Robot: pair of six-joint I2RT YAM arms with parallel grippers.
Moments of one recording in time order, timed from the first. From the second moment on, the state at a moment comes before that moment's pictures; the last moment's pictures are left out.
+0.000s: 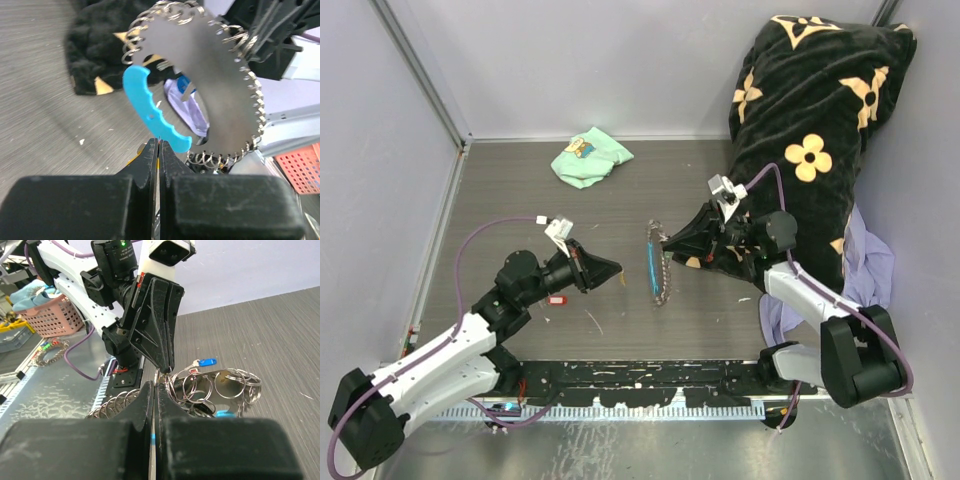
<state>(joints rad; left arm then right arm) -0.69 0.81 0.46 0.32 0.35 -0.66 0.31 1.25 0.60 1.19 -1.27 0.77</state>
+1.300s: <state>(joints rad) -0.11 1.23 0.46 0.49 0.42 -1.02 0.24 1.14 0.62 0.83 -1.32 0.51</state>
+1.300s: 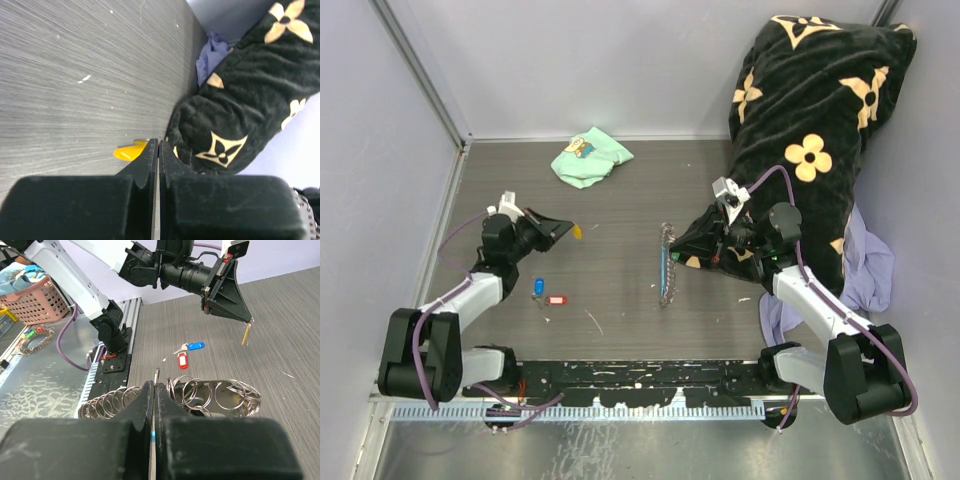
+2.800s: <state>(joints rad) -0.06 0.83 0.46 -0.41 0.01 -1.13 0.24 1.14 0.62 0.74 -1.32 0.44</state>
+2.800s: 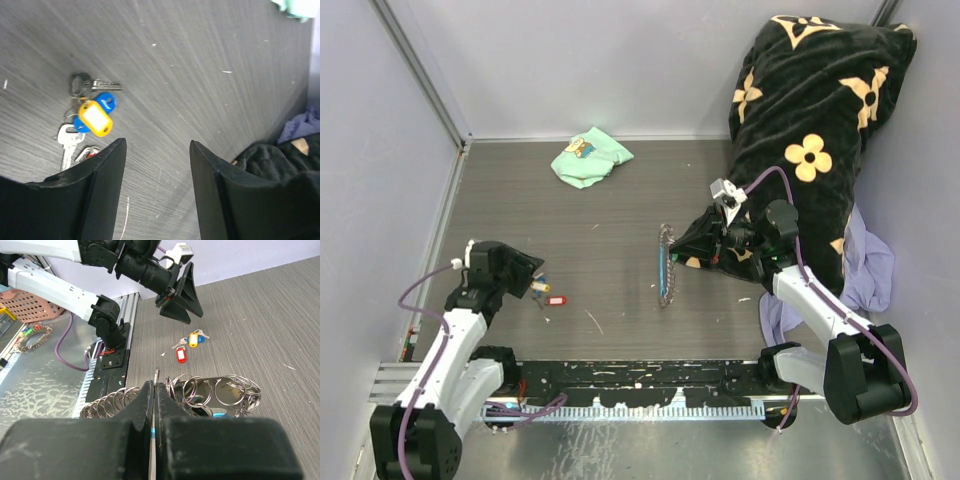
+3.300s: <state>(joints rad) -0.06 0.55 0.22 0.20 0.42 -1.07 0.24 1.16 0.65 0.64 -1.32 0.35</state>
